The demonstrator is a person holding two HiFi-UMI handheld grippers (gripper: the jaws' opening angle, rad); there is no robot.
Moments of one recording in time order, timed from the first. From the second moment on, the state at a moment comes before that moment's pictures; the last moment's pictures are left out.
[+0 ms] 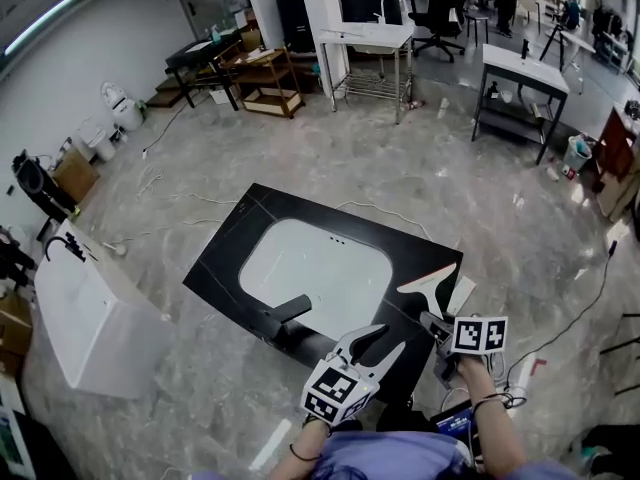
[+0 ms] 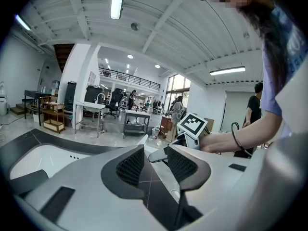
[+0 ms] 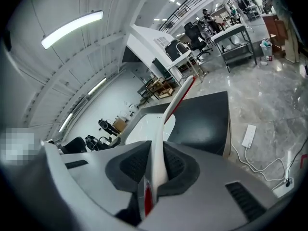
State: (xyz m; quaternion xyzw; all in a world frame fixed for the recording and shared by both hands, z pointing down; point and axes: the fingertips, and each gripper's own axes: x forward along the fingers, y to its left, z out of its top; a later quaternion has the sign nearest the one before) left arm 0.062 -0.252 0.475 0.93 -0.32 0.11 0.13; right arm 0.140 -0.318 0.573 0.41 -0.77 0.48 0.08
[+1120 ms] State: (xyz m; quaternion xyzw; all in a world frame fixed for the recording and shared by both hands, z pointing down) left arm 0.038 -0.280 0.490 0.89 -0.42 0.12 0.16; right arm 0.155 -0.394 0.668 0.39 -0.73 0.54 0.12
